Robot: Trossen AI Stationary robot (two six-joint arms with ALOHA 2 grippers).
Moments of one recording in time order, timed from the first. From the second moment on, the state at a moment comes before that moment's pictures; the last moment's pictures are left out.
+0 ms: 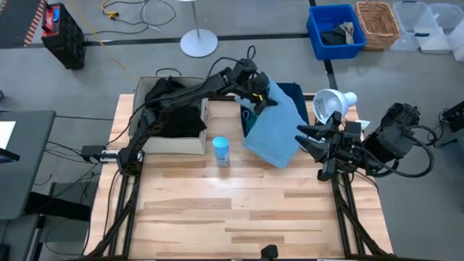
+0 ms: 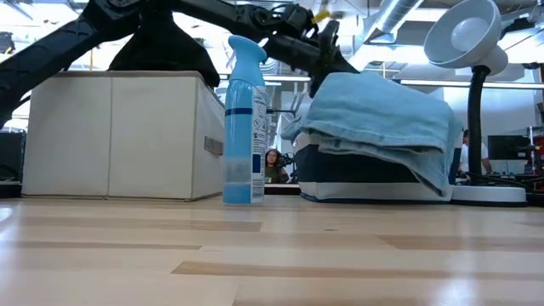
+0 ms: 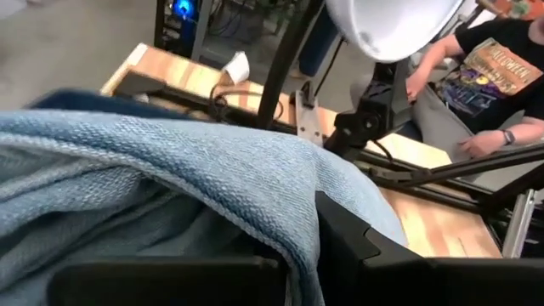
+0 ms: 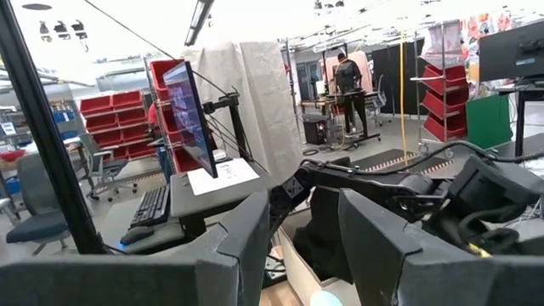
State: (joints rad) left arm 0.45 2.26 2.24 -0.40 0.52 -0.10; right arm 0.73 1.07 1.35 -0.01 1.07 -0.02
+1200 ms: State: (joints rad) left arm 0.44 2.19 2.35 -0.20 0.21 0.19; right arm 0.73 1.07 1.35 -0.05 1.07 0.05
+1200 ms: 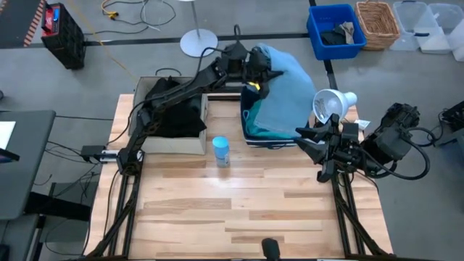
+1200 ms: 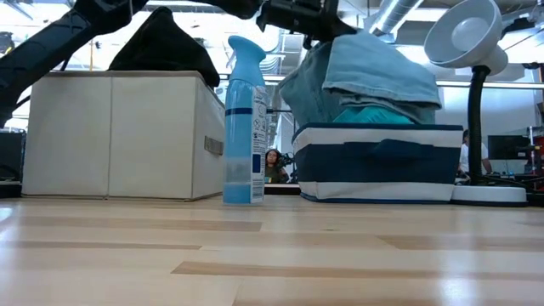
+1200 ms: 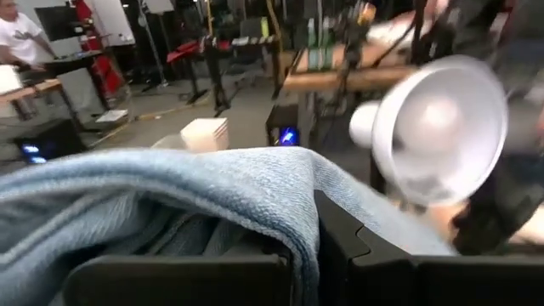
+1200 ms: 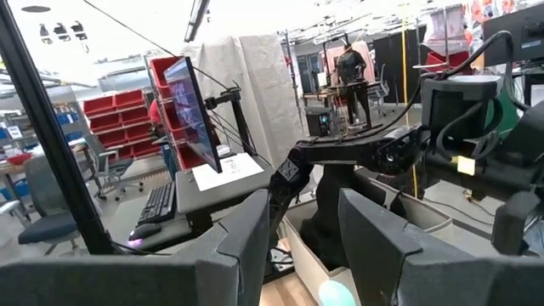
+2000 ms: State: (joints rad) left arm 0.37 2.19 2.13 -0.42 0.04 0.16; right arm 0.73 1.07 1.35 -0.05 1.07 0.05
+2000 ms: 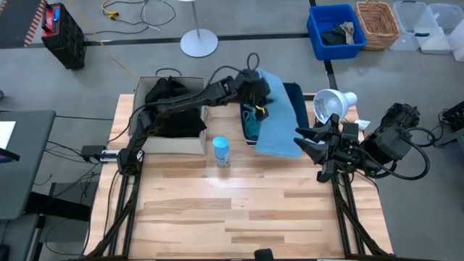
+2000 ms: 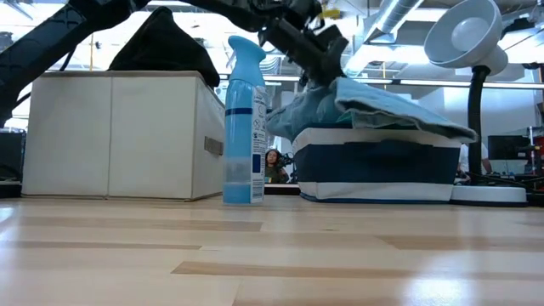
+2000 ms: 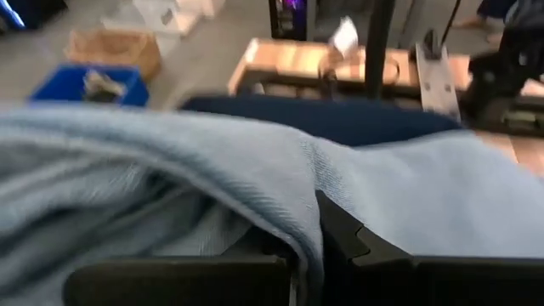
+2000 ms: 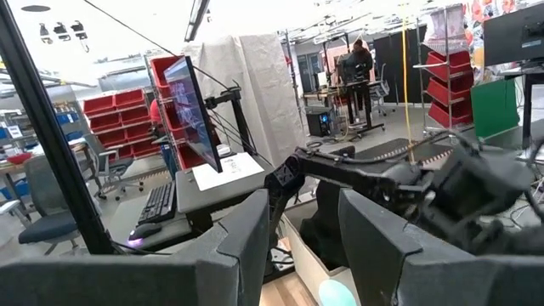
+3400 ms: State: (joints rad) left arm 0.26 2.07 2.15 -0.53 0.03 -0.01; right arm 0.73 1.07 1.35 -0.09 1.04 0.05
